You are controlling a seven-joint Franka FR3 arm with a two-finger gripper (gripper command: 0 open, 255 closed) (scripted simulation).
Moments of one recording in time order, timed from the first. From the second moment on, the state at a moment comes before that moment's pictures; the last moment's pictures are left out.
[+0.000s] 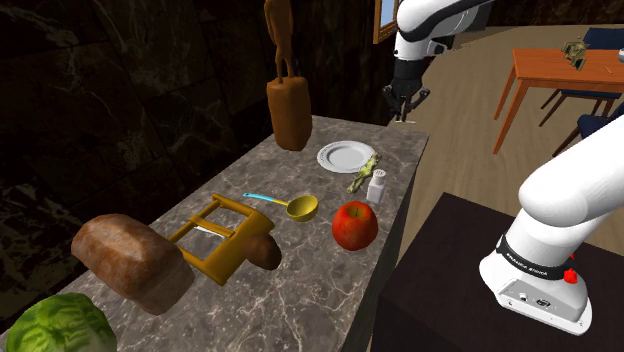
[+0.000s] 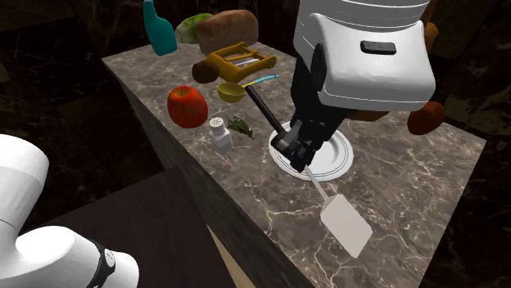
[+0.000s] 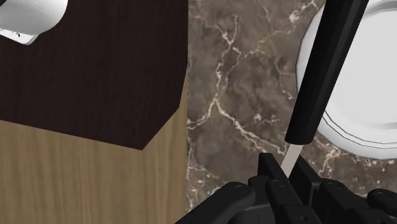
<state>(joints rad) -0.38 -0.39 0.05 -2.34 0.08 1.92 1.03</state>
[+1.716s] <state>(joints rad) -0.12 -0.53 0.51 -2.39 0.33 1.91 1.61</state>
